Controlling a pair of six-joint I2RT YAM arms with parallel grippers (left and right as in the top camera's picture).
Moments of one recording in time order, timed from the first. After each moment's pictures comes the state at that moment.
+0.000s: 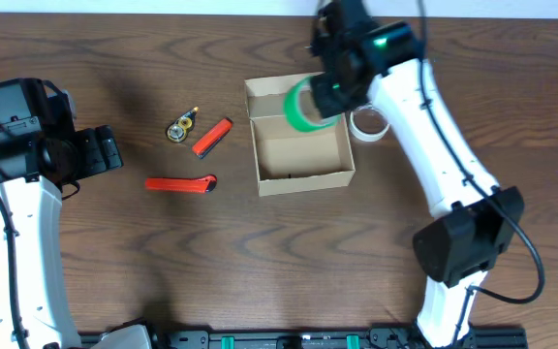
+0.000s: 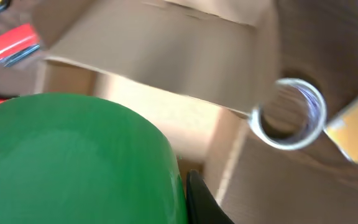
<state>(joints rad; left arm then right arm) 0.28 1.37 1.30 -1.05 0.02 -0.04 0.43 2.03 2.06 -1.28 -0.01 0.05</state>
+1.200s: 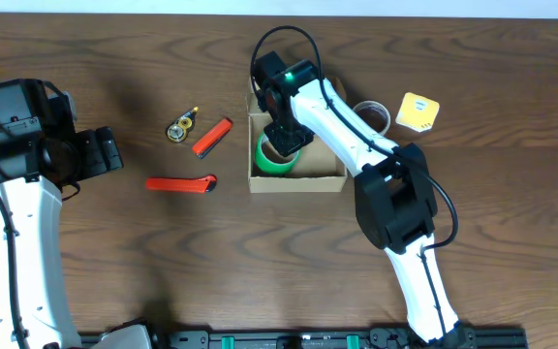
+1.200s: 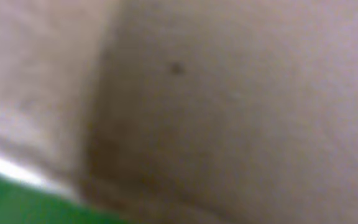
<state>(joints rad) 0.28 1.37 1.30 -1.06 0.02 -0.04 0.57 2.37 2.06 -1.23 0.07 0.01</state>
